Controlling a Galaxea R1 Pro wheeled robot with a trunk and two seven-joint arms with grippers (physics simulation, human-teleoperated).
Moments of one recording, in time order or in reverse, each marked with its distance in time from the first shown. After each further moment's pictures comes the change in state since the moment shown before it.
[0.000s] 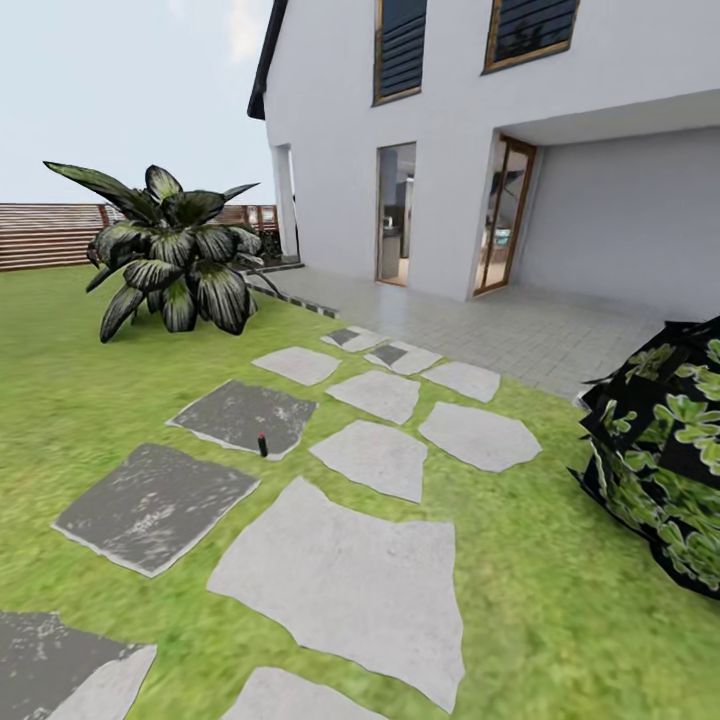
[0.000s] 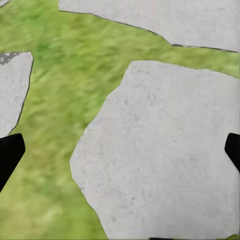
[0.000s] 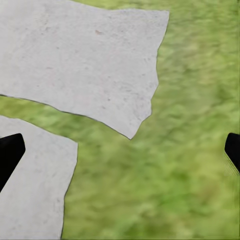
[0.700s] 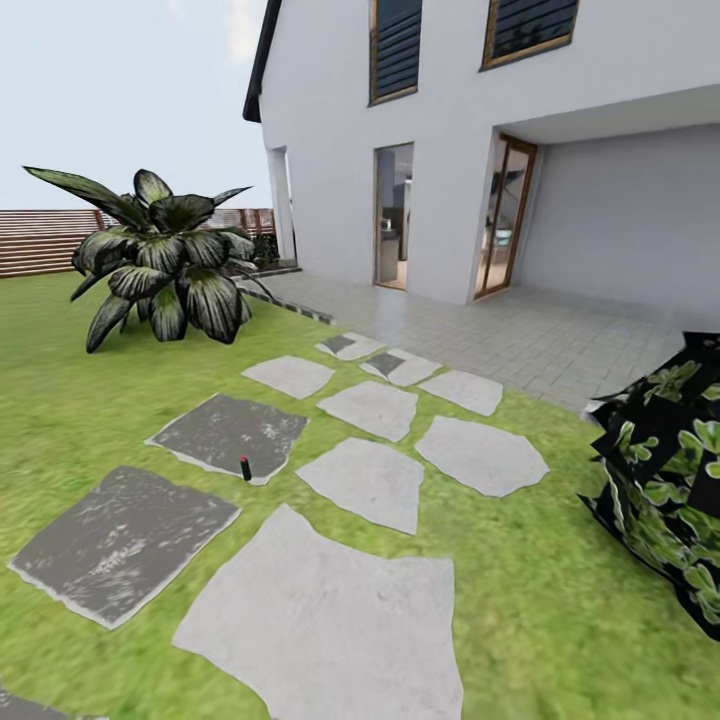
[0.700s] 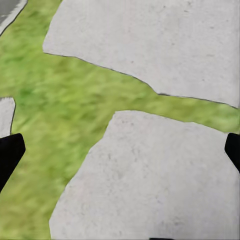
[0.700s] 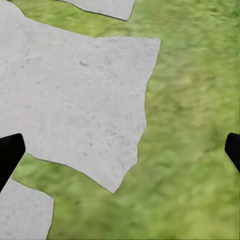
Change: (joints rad) left arm 0.000 -0.001 0.000 0.000 0.000 0.000 0.000; right arm 0.000 0.000 0.000 0.000 0.000 0.000 0.000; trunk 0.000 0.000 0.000
